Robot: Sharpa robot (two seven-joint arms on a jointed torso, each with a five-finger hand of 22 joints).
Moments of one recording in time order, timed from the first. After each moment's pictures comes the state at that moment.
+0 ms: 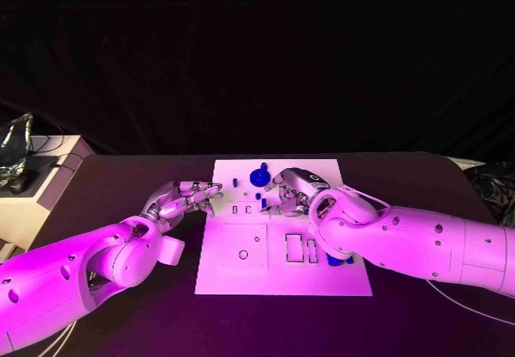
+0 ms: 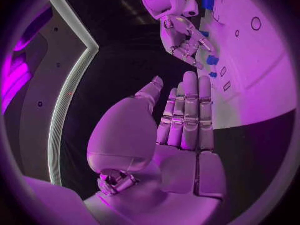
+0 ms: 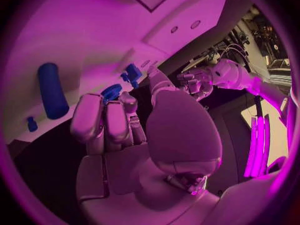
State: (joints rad) left arm 0.96 -0.93 0.14 1.58 -0.21 -0.24 0.35; left_hand 1.30 -0.06 0.19 0.01 0.05 1.03 0.16 0.06 0.06 1.22 0.09 0.07 0.06 1.23 0.02 0.61 0.57 0.11 0.93 0.03 0.94 0.50; right arm 1.23 -0.64 -0.13 1.50 -1.41 -0.54 -0.33; right_hand 1.29 -0.22 0.07 0.20 0.20 0.96 0.15 0.07 0.07 1.20 0.05 1.01 1.17 1.45 -0.03 1.24 1.11 0.10 1.47 -0.04 1.06 1.31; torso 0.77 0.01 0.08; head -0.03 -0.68
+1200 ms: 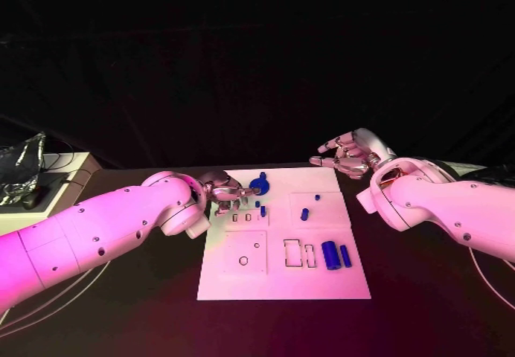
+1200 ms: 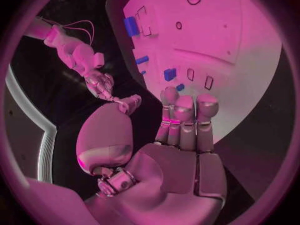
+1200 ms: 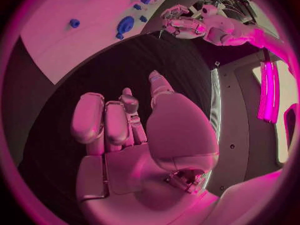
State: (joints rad) left arm 1.19 -0.66 0.09 1.37 -0.90 -0.08 -0.36; left_hand 0.84 -0.23 0.57 0.29 0.05 0.75 0.04 0.86 0.80 1.06 -0.02 0.97 0.70 1.32 -0.07 1.18 1.01 0.11 1.13 -0.04 1.31 0.97; right arm 1.34 -0.86 -0.10 1.52 -0.93 -0.65 -0.11; right_hand 1.23 -0.14 -0.02 0.14 0.28 1.05 0.12 0.08 0.23 1.19 0.03 1.02 1.15 1.45 -0.04 1.24 1.12 0.10 1.46 -0.05 1.06 1.31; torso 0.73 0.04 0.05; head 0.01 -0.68
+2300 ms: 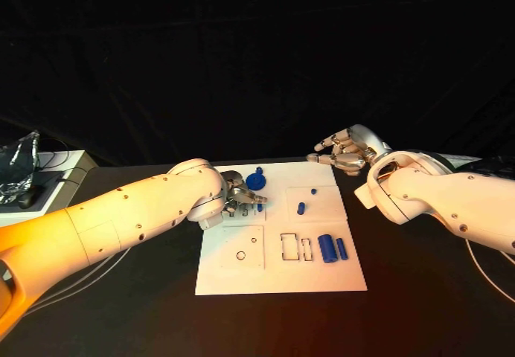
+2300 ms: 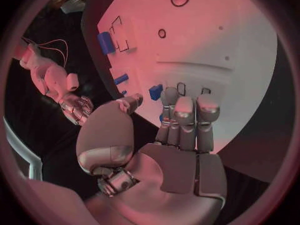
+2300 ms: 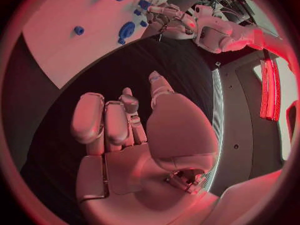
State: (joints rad) left arm 1.24 -0.49 0.04 1.24 -1.02 0.06 -0.58; left_hand 0.89 -0.22 0.56 0.28 0.05 0.75 0.04 0.84 0.78 1.05 -0.01 0.97 0.68 1.33 -0.06 1.22 1.04 0.11 1.17 -0.04 1.31 1.05; right arm 1.34 -0.87 -0.10 1.52 -0.93 -0.60 -0.13; right_hand 1.23 -0.13 -0.02 0.14 0.29 1.05 0.12 0.08 0.24 1.19 0.03 1.02 1.15 1.45 -0.04 1.24 1.11 0.10 1.46 -0.05 1.06 1.31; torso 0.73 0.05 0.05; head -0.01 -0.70
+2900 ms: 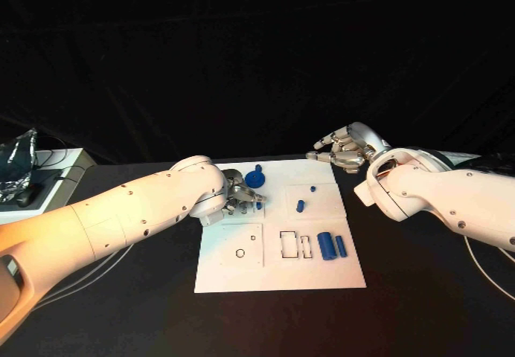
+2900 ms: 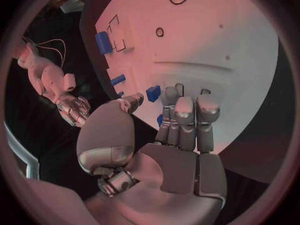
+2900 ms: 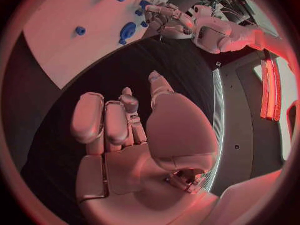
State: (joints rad) left arm 1.24 -0.47 0.04 1.20 -1.02 0.07 -0.60; left_hand 0.90 -0.22 0.56 0.27 0.05 0.75 0.04 0.84 0.78 1.05 -0.01 0.97 0.68 1.33 -0.06 1.22 1.05 0.11 1.17 -0.04 1.31 1.06; right arm 1.34 -0.86 -0.10 1.51 -0.93 -0.60 -0.13; right_hand 1.23 -0.13 -0.02 0.14 0.29 1.05 0.12 0.08 0.24 1.19 0.03 1.02 1.16 1.45 -0.04 1.24 1.11 0.10 1.46 -0.05 1.06 1.31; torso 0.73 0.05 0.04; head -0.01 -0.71
